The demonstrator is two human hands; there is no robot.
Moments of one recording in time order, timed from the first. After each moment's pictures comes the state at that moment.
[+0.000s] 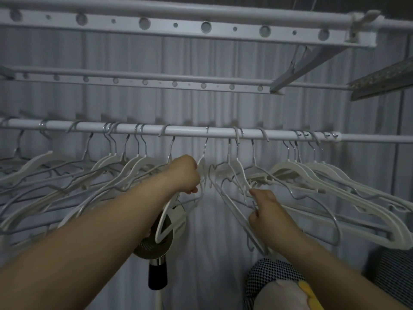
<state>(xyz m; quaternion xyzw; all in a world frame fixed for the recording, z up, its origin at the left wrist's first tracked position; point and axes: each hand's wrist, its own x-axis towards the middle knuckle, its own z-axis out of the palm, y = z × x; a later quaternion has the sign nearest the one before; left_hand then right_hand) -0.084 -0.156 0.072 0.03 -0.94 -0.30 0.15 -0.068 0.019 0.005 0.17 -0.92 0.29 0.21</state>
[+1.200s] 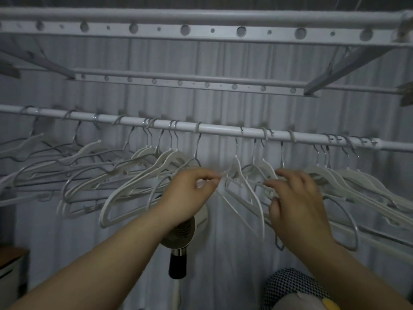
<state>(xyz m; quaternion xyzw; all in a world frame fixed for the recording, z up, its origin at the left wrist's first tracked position) -0.013 -0.165 0.023 -0.11 -0.83 -0.39 0.39 -0.050 0.020 0.007 0.24 -0.82 0.14 0.49</state>
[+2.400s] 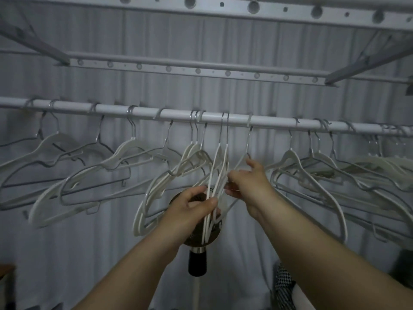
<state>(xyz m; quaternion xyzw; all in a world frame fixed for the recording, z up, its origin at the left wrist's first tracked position) 0.008 -0.326 -0.024 -0.06 -0.71 -0.68 0.17 -0.044 -0.212 0.024 0.12 -0.69 0.71 0.07</state>
